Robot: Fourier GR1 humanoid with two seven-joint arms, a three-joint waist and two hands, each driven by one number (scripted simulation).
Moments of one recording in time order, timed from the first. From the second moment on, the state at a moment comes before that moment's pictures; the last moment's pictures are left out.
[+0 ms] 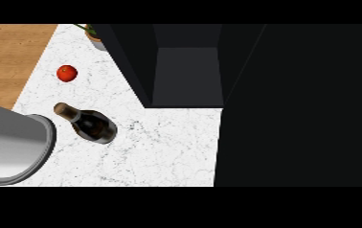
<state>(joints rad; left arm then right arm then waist) 0.08 0.37 0.40 -2.23 1.04 -0.23 0.51 0.03 -0.15 0.11 -2.46 -0.15 0.07 0.51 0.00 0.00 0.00</state>
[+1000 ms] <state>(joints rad) -0.02 0.38 0.41 -1.79 0.92 -0.46 0.46 0.01 -0.12 0.10 -2.48 -0.14 0.08 0.54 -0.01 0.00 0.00</state>
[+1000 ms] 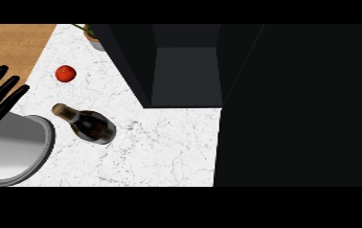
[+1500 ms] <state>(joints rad) -0.08 0.31 0.37 -1.59 0.74 -0.56 0.33 -0.04 -0.13 0.07 -2.48 -0.13 0.08 0.60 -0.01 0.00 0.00</state>
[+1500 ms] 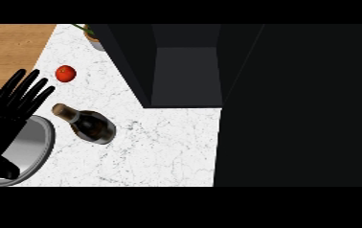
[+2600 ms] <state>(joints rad) -0.16 0.29 0.37 -1.13 0.40 -0.73 -0.10 -0.07 -0.10 0.08 -2.49 -0.12 0.08 0.64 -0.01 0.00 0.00</state>
